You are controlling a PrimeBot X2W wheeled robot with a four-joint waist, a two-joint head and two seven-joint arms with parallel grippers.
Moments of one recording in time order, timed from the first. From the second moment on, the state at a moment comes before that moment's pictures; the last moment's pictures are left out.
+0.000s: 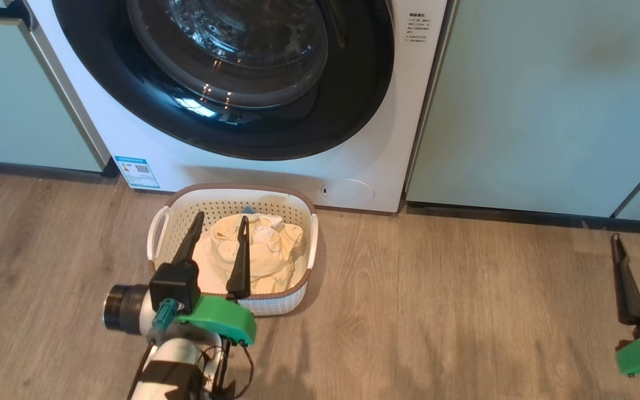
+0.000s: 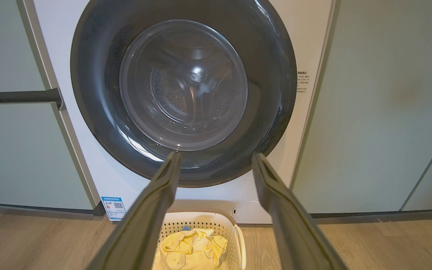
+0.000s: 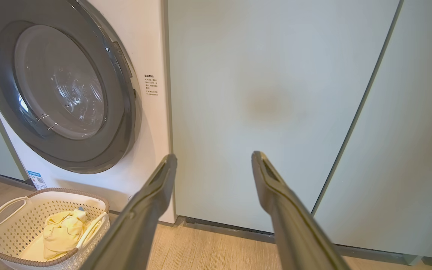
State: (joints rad) left arm -0.22 0.04 -0.20 0.31 -0.12 -0.04 -0.25; right arm -0.07 -0.15 -0.13 0.18 0.07 0.13 -0.24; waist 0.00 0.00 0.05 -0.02
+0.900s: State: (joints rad) left arm -0.22 0.04 -0.21 0.33 -0.13 -0.04 -0.25; right arm -0.07 -0.15 -0.13 0.19 0.08 0.13 -0.24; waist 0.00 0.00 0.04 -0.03
